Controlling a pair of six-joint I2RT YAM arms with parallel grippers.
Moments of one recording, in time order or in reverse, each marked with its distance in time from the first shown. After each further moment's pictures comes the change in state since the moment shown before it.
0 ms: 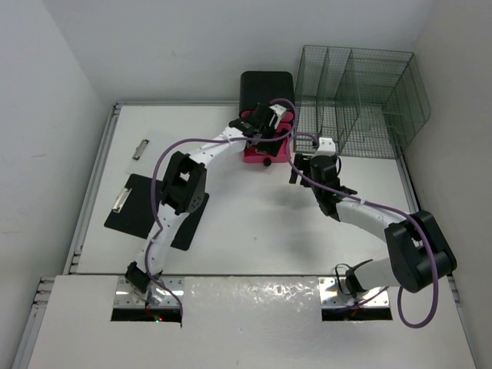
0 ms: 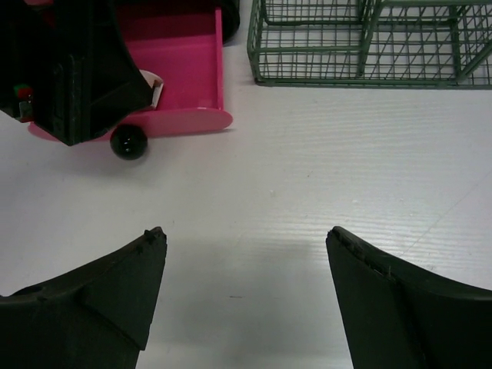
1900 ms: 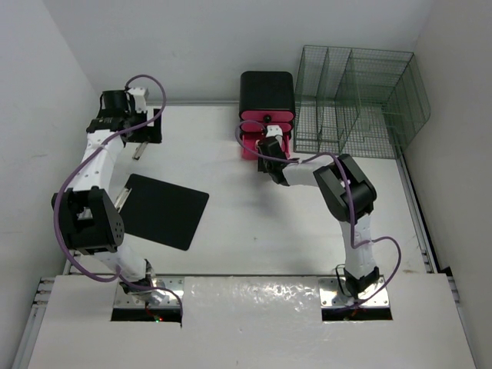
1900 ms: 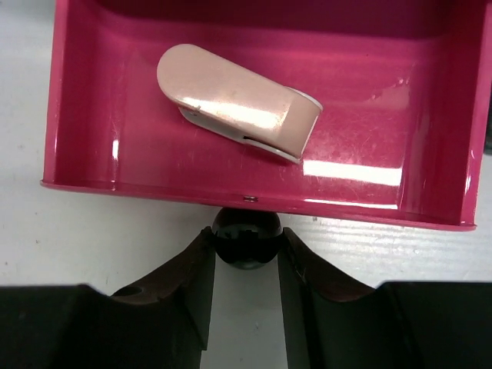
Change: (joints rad) left arm 0.734 -0.817 -0.713 -0.050 0.206 0.183; right arm 0.133 0.724 0.621 -0.094 0.016 0.024
